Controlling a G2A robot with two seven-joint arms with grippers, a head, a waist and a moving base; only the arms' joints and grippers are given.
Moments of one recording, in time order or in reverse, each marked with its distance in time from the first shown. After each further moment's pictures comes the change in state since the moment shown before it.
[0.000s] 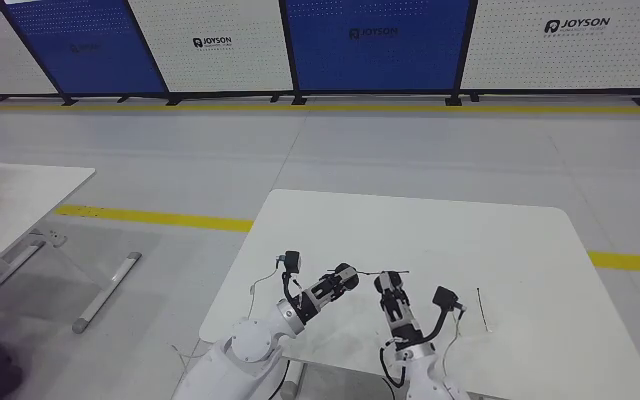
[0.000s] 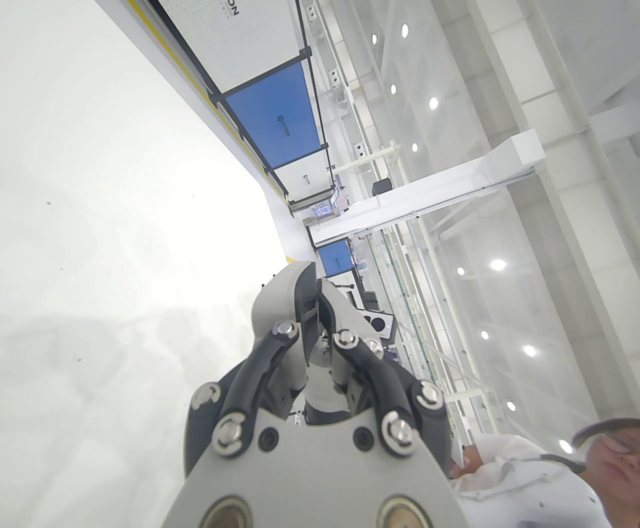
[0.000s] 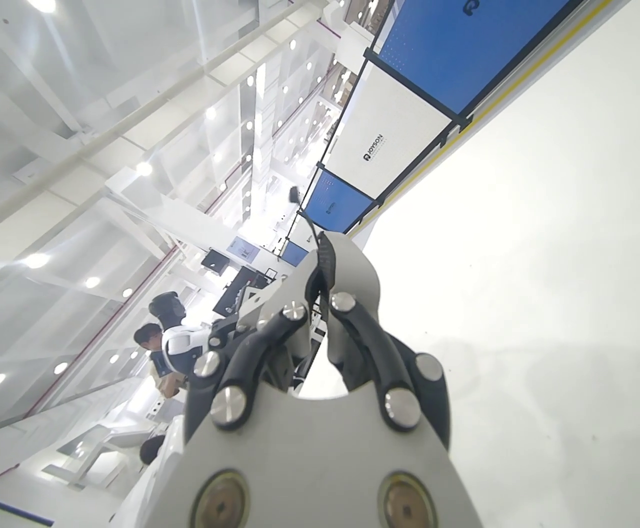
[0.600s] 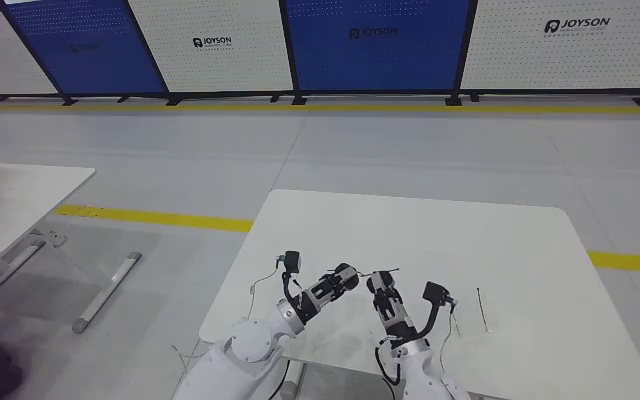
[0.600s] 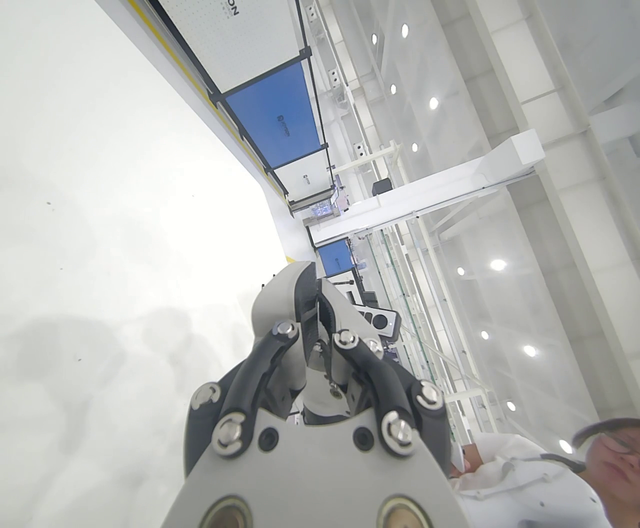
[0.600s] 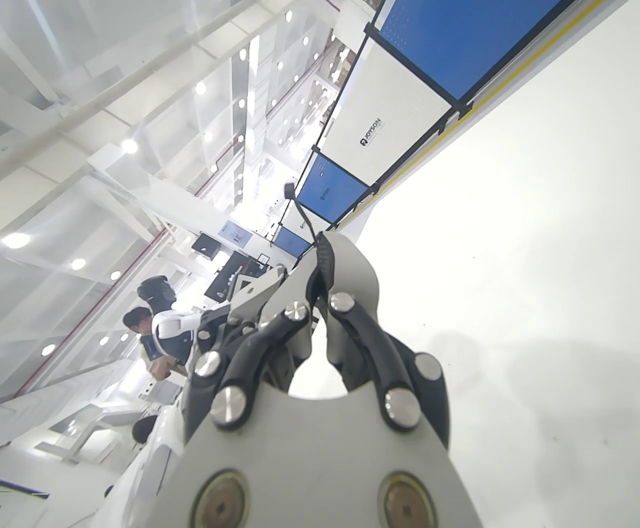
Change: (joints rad) left arm 0.000 0.000 0.000 0.000 0.000 0.000 0.000; right arm 0.028 -0.004 -0.016 0.016 -0.015 0.024 0.078
